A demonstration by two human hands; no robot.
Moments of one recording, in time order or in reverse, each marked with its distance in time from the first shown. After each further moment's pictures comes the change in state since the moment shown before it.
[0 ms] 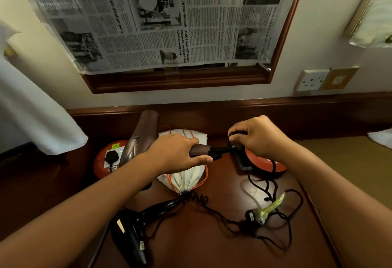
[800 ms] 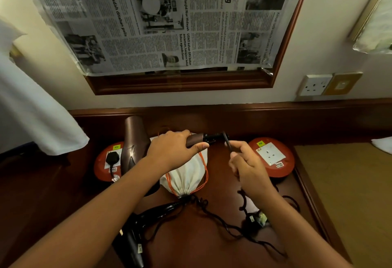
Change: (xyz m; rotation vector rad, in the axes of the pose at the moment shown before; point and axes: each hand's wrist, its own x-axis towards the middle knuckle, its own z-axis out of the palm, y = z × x) left_hand 0.007 0.002 0.000 -0.133 0.106 -0.294; right_hand -0.043 -0.009 0.074 0.826 0.225 0.150
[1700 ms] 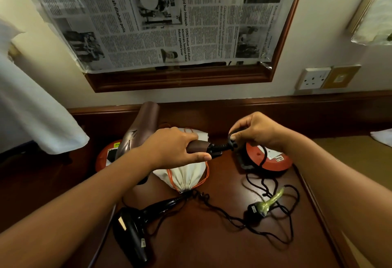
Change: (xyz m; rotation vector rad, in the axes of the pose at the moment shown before) left_hand -0.011 -0.008 -0.018 0.113 -0.050 0.366; right_hand 0.072 -0.043 -0.053 -0.280 -0.388 0.166
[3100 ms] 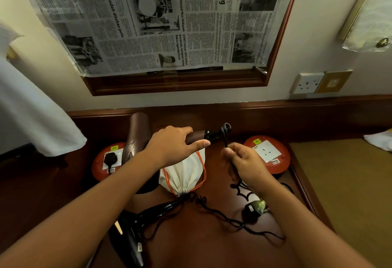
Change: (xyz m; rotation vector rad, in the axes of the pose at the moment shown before) left_hand 0.013 0.003 0.008 -0.198 0.097 -0.218; right_hand -0.031 0.035 0.076 0.272 0.289 -0.050
